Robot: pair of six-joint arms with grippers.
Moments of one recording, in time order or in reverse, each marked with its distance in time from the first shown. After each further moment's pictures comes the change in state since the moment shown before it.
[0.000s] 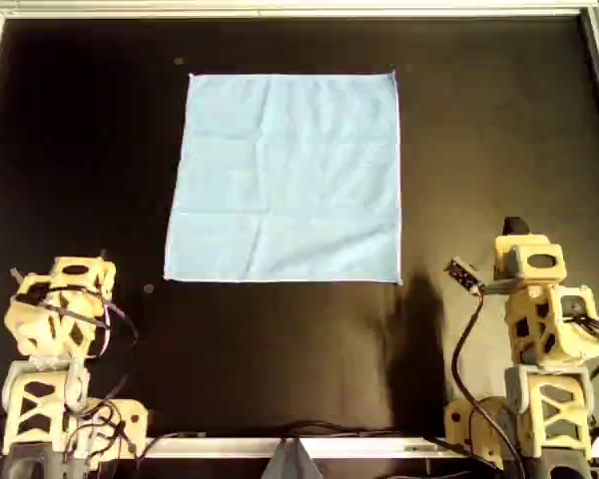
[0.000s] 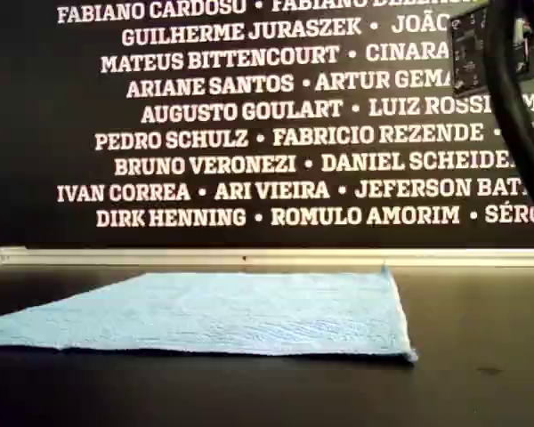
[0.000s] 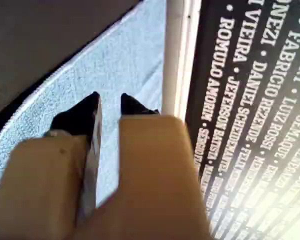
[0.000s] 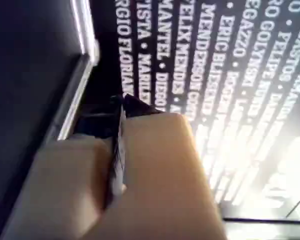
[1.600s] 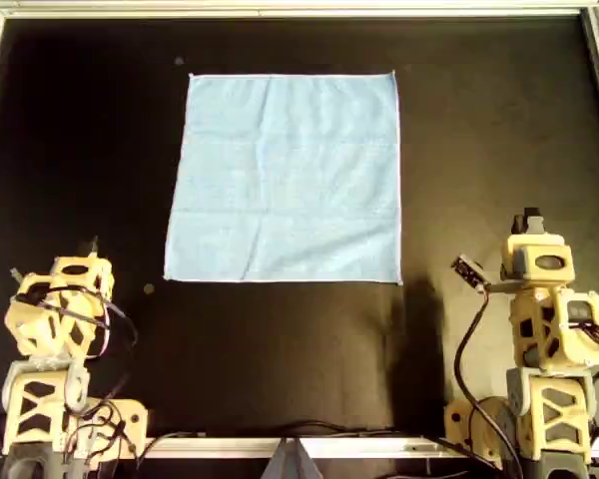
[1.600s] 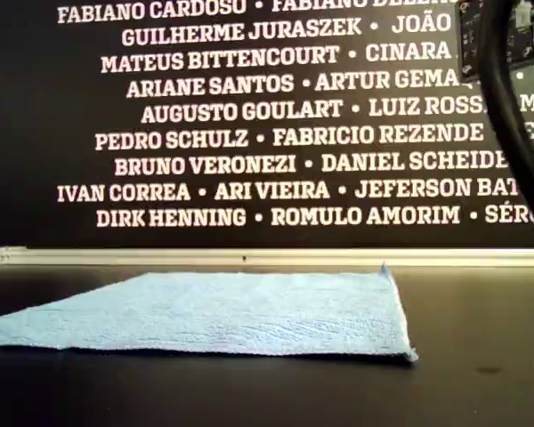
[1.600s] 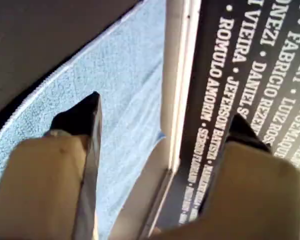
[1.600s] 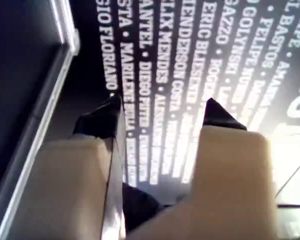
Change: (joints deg) left arm 0.0 0.0 0.0 0.0 0.0 0.1; right arm -1.0 3.4 0.1 0.0 1.0 -0.7
